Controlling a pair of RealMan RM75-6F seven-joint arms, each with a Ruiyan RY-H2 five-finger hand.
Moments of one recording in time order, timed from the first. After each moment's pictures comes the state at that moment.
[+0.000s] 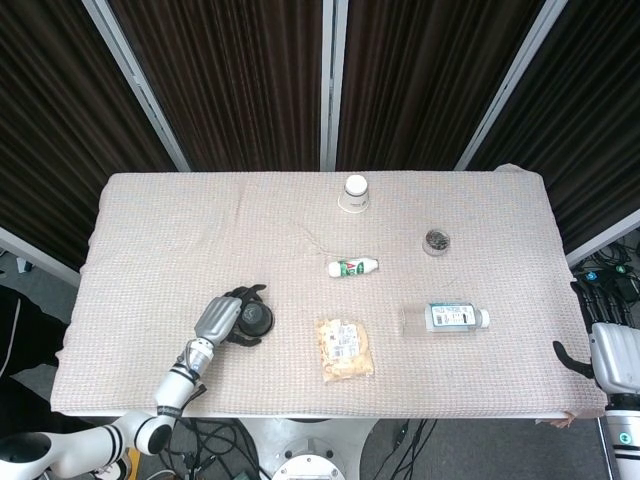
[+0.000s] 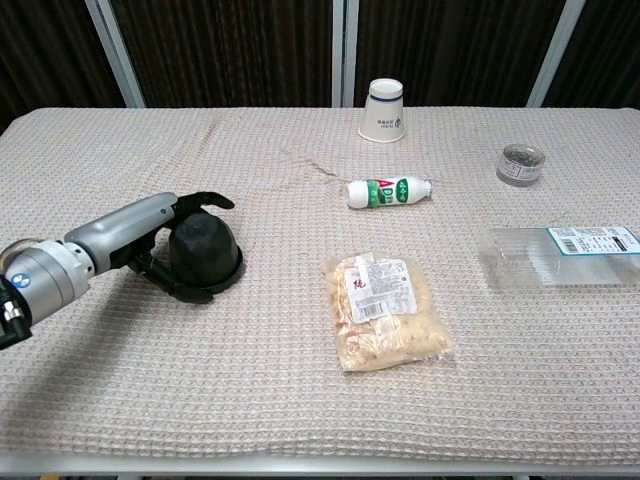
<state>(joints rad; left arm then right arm) -0.56 -1.83 -0.12 -1.15 1.33 0.96 -0.15 0.09 -1.06 0.09 -1.64 -1.38 1.40 0.02</state>
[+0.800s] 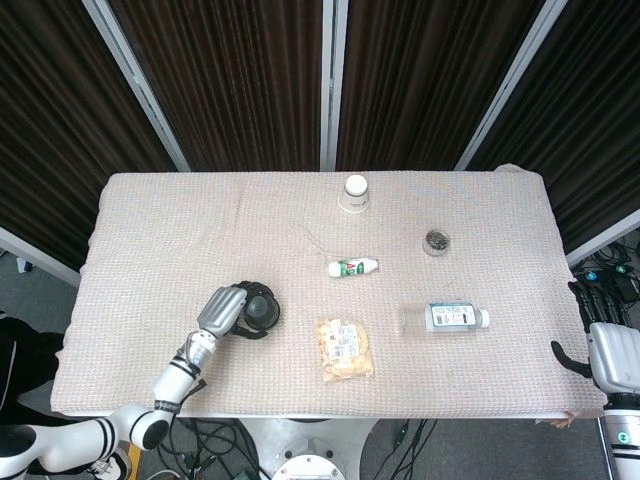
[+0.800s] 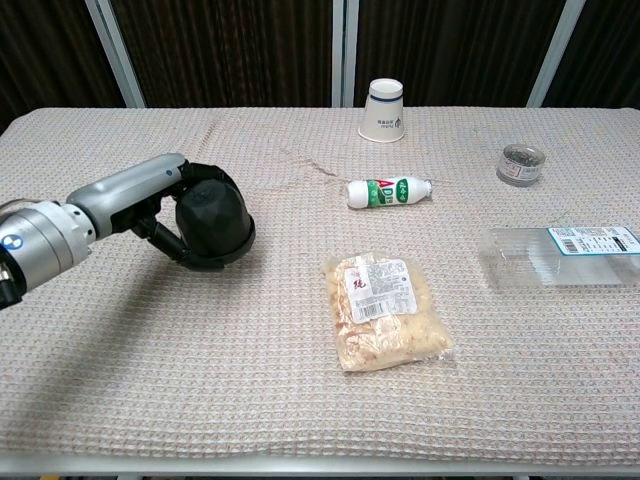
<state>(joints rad) -0.60 -1.74 -0.16 -1.29 1.35 0.98 -0.13 0.09 -1.07 0.09 -1.63 -1.39 1.39 0.03</state>
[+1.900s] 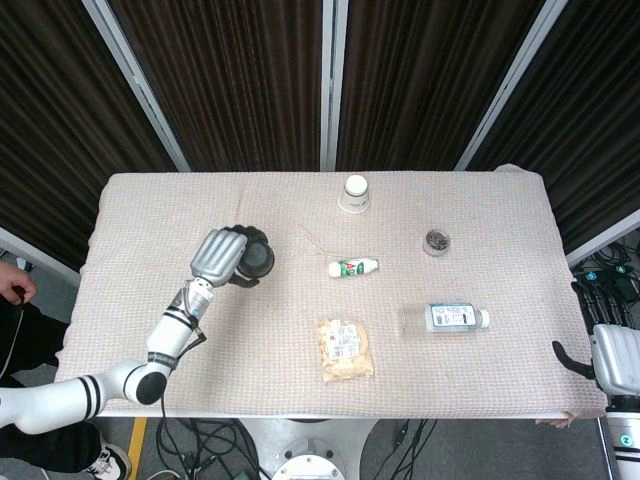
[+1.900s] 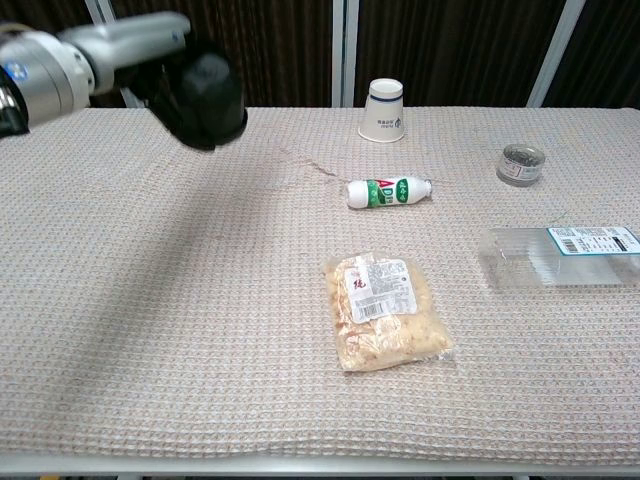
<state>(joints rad) -0.79 -1.53 -0.31 -1.48 1.02 0.85 0.29 0.08 -1.08 0.09 -1.60 -1.41 1.42 0.07</state>
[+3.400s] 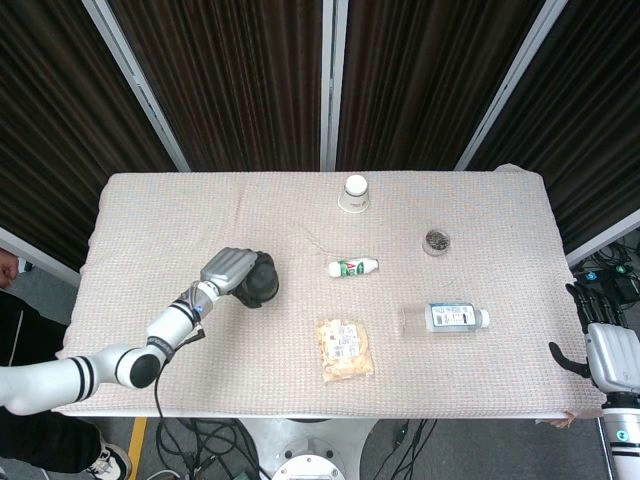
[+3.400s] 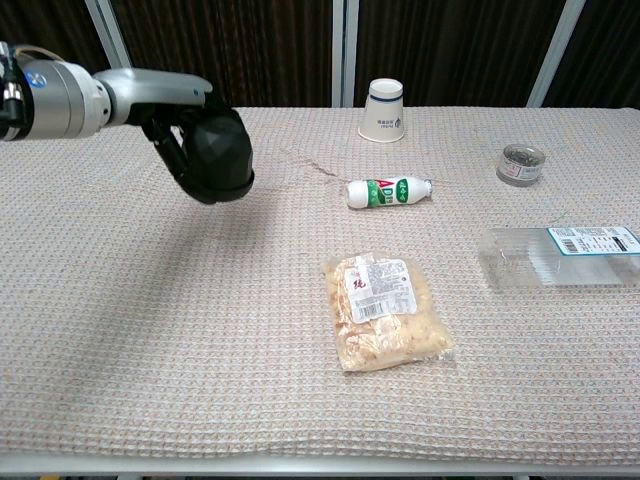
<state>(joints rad) -0.93 -1.41 -0.21 -1.53 0.89 0.68 0.14 0.10 -1.09 0.09 -1.58 -1.39 1.37 0.08</state>
